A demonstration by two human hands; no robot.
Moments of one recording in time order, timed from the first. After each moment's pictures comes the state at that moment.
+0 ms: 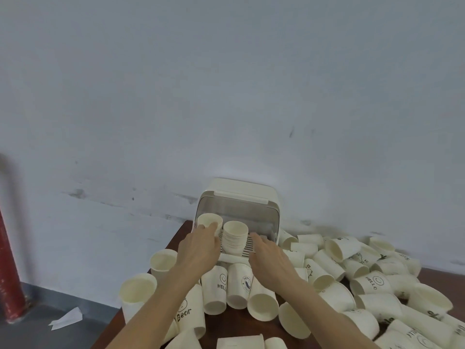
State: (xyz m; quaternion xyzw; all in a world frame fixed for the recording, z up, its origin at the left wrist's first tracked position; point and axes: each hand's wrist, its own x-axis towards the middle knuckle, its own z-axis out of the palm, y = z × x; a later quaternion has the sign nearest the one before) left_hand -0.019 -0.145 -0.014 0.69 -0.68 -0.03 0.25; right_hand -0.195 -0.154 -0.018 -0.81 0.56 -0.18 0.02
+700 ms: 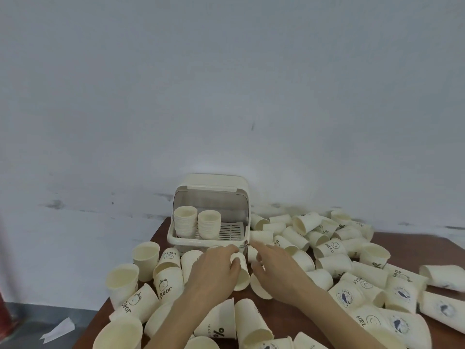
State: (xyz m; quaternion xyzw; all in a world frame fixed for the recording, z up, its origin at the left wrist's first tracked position) left_hand -0.108 -0.039 -0.013 0.59 -0.75 -0.08 0.29; right_hand -0.272 -0.046 -0.006 -0.80 0.55 -0.22 0.05
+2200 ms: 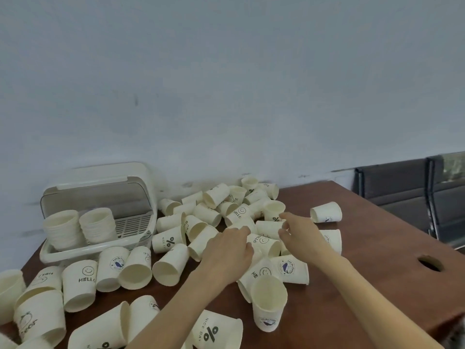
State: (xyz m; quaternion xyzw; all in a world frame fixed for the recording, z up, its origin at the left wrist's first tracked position) left_hand -0.332 -0.038 -0.018 0.43 -0.88 -0.08 0.17; right_hand -0.521 0.000 -0.018 -0.60 0.76 -0.25 0.04
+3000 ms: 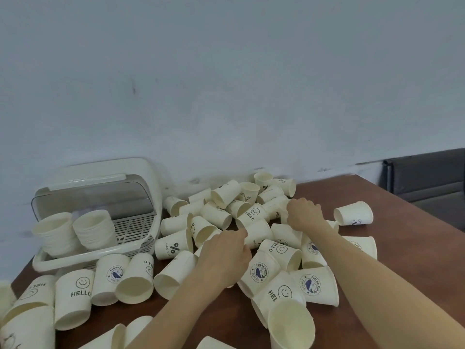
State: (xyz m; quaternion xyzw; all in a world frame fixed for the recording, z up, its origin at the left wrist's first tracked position) left_hand -0.333 -0.099 -0.040 0.47 -0.87 -0.06 0.13; right_hand -0.568 -0.146 -0.056 -0.56 0.83 -0.03 -0.05
